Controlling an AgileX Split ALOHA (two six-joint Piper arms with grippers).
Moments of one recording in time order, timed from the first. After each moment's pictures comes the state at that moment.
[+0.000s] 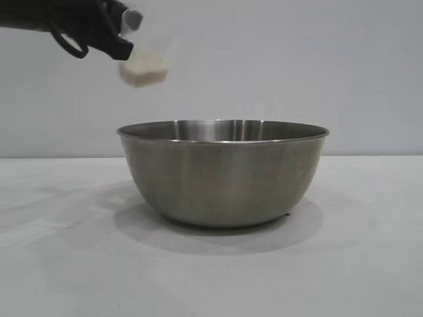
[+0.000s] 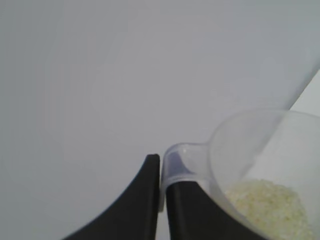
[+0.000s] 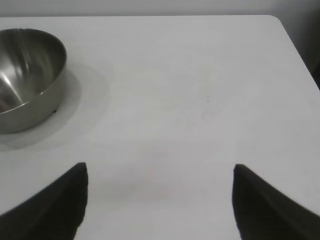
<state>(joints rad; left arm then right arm) -0.27 1.88 -0.87 0.64 -1.13 0.59 0.03 -0.02 -0.49 0.06 1.15 -0.04</state>
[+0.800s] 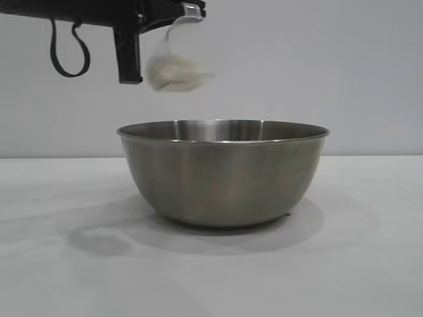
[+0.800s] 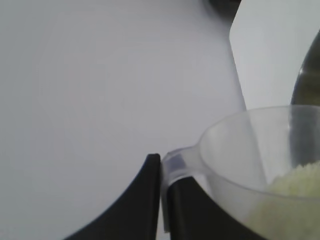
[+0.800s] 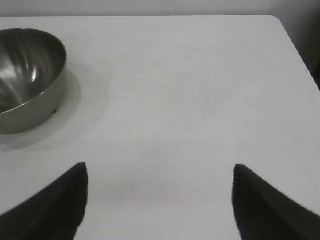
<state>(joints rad) -0.38 1.88 -0.87 0.83 -1.13 1.32 0.03 -0.02 -0.49 0.06 1.15 -0.04</state>
